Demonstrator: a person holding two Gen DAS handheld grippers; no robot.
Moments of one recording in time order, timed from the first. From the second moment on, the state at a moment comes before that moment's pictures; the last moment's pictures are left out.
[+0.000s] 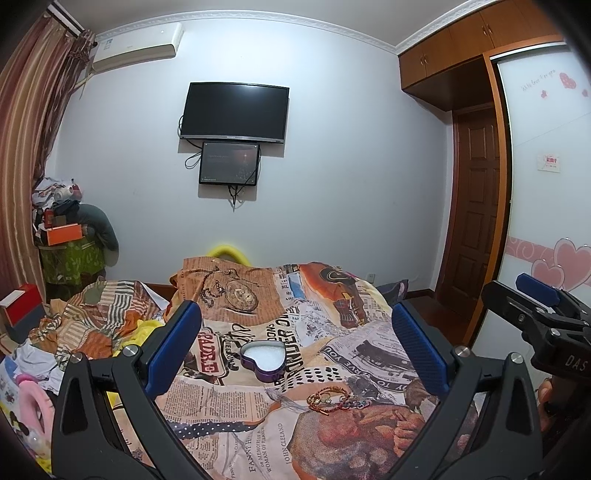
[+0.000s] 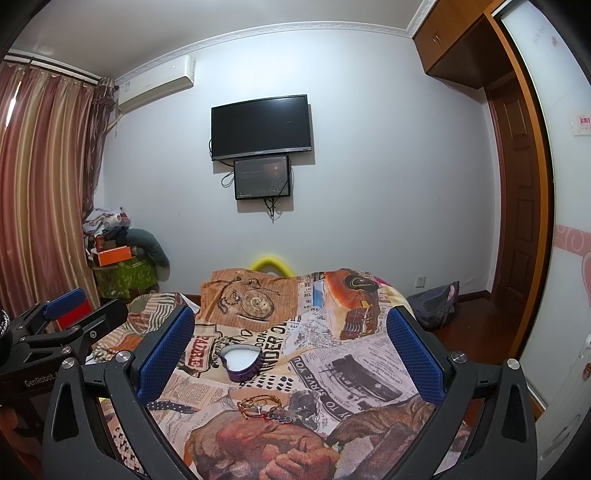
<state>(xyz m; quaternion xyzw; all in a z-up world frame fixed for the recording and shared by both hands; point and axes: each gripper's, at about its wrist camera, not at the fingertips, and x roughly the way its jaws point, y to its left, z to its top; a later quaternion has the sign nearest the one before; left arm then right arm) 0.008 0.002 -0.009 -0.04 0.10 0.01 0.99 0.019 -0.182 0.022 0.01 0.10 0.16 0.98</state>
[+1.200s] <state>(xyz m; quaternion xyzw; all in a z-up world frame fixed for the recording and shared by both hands) 0.020 0.002 -0.015 -0.05 0.11 0.00 0.99 0.027 -0.183 0.015 0.01 0.12 0.16 0.98</state>
